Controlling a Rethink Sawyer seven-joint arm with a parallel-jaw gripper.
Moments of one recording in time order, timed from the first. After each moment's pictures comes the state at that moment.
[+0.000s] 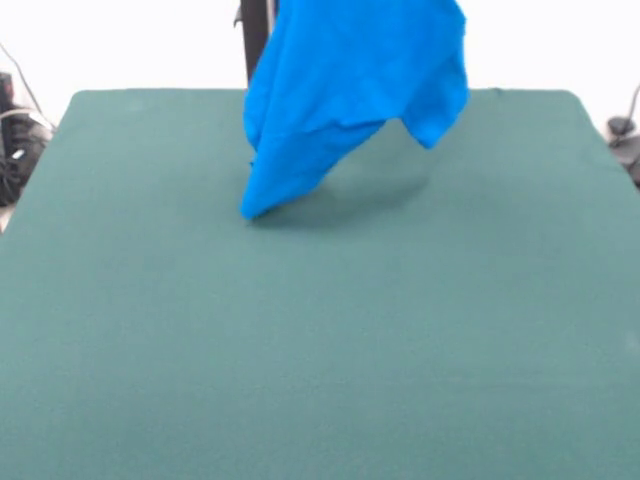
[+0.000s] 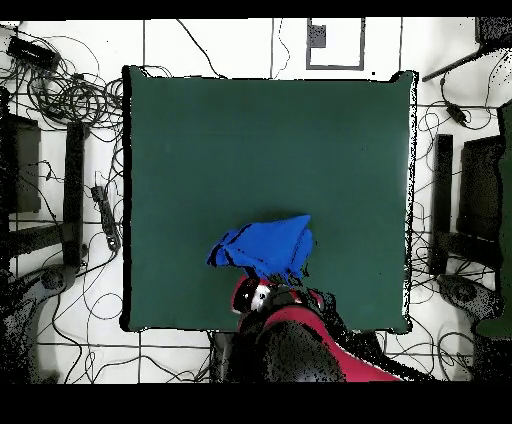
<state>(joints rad) -0.26 -1.43 -0.07 2.11 0.11 0.77 1.62</state>
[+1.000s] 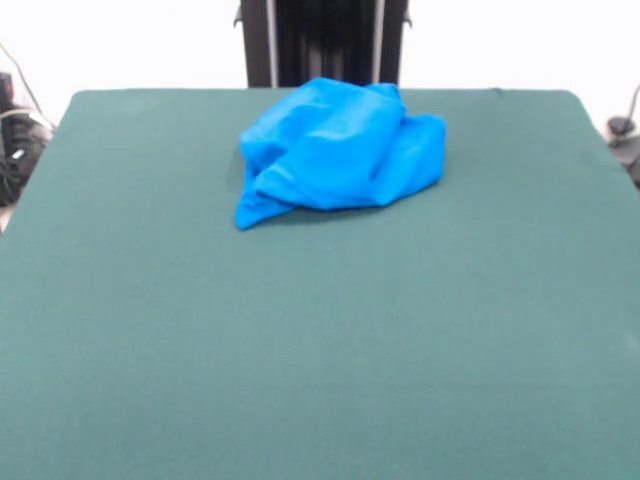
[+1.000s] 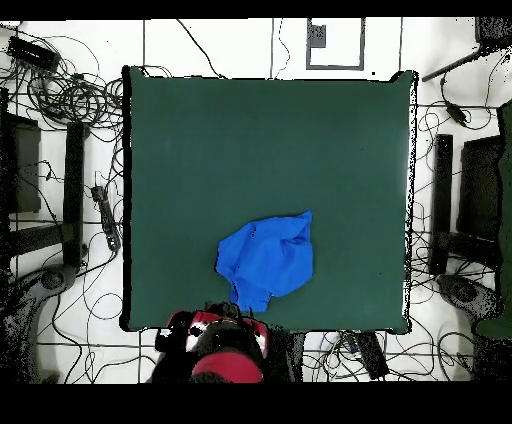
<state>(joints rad) -0.06 -1.53 -0.13 2.05 0.11 0.94 1.72</state>
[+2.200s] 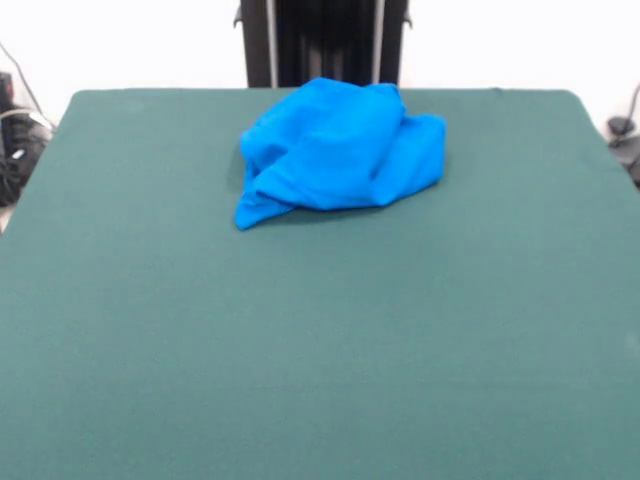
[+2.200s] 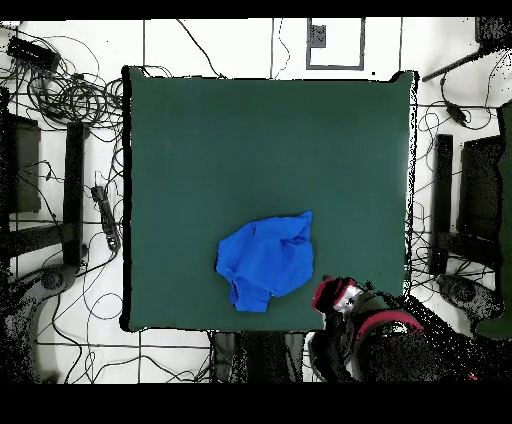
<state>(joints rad) -0.43 -1.36 -0.13 1.99 0.05 0.86 1.72</state>
